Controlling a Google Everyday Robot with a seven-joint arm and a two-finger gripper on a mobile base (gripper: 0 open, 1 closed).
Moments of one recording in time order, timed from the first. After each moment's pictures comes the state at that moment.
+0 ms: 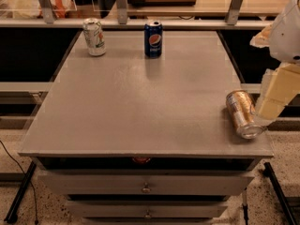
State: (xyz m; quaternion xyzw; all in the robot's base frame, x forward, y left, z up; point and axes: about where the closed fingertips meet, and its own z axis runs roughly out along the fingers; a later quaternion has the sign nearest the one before) arm 0.438 -0.216 0.978 -0.60 0.78 -0.04 0.16
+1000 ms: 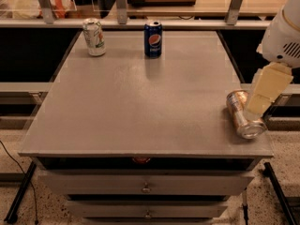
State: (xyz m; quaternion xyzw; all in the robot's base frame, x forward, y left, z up) arm 0.458 -0.235 0.956 -0.52 0.84 -0.04 0.12
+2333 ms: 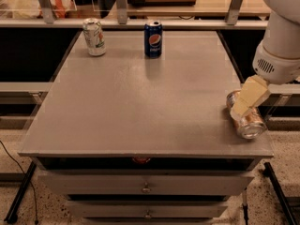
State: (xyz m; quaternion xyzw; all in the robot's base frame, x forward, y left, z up) arm 0.469 -0.288 0.898 -0.22 0.97 -0.11 0.03
